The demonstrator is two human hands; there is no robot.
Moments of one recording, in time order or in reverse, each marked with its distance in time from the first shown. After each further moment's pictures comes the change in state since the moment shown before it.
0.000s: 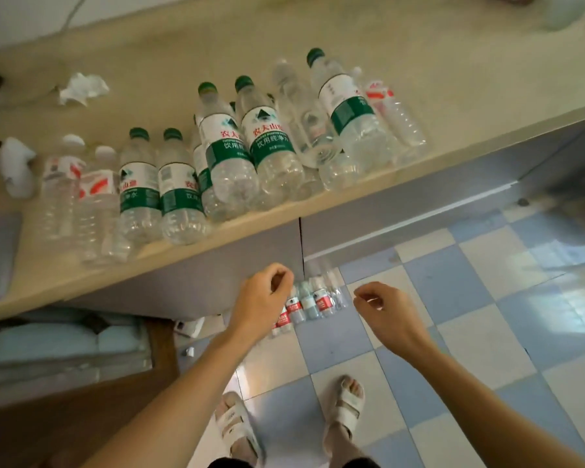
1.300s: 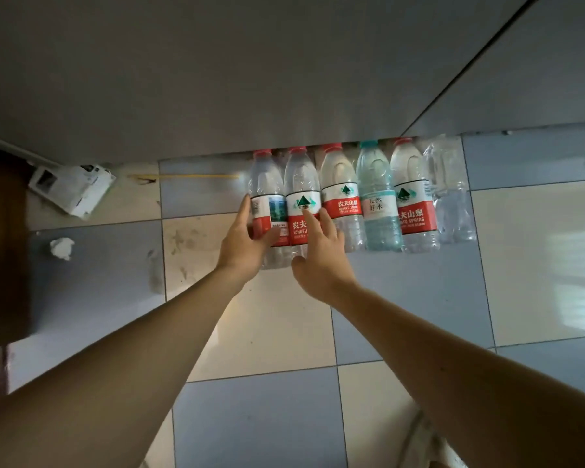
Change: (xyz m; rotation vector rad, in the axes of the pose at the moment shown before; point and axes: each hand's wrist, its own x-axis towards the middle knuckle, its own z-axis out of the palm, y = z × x) left_hand 0.175 -0.666 0.334 -0.355 0.133 -0.545; right_hand 0.329 0.372 0.556 -0.243 -0.337 -0.024
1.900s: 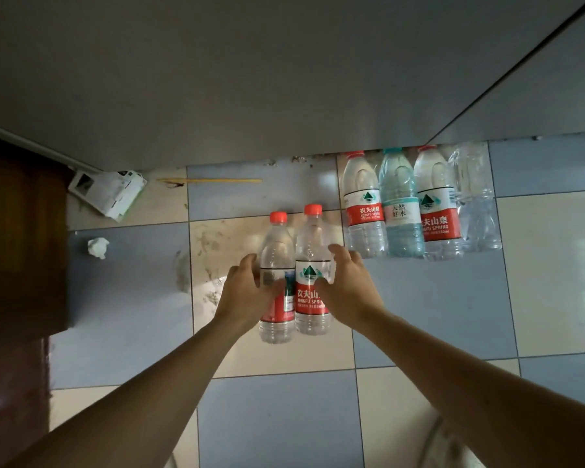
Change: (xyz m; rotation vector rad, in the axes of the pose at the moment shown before) left_hand -0.050 -0.036 -0.031 0.252 -0.072 -0.123; right_hand -0.016 0.018 0.011 0.033 -0.030 0.078
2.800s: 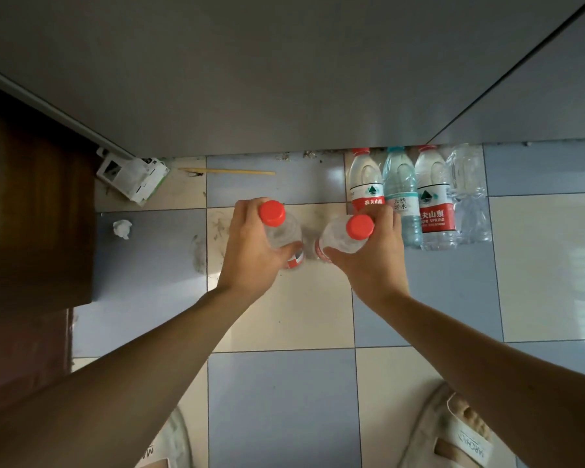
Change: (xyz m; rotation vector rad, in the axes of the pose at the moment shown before) left_hand -0.035 0.044 -0.036 -0.051 0.328 0.463; right_hand -0.040 -0.034 -0.033 0.219 0.417 -0.219
